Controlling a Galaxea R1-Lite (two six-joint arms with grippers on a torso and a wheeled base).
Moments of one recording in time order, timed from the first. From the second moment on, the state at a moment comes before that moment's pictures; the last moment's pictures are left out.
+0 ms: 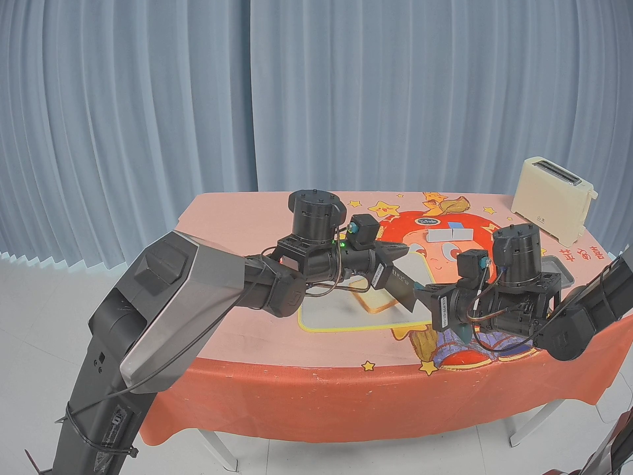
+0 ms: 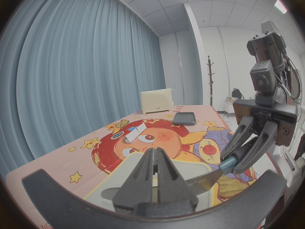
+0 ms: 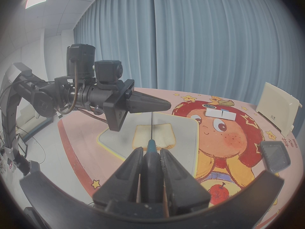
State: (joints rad) left arm -0.59 2.56 -1.84 -0.53 -0.52 0.21; right arm 0.50 1.89 -0.71 -0.66 0.00 0.06
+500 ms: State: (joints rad) left arm -0.60 2.60 -1.88 -0.50 -0.50 0.21; right arm 0.50 1.89 -0.71 -0.66 0.00 0.06
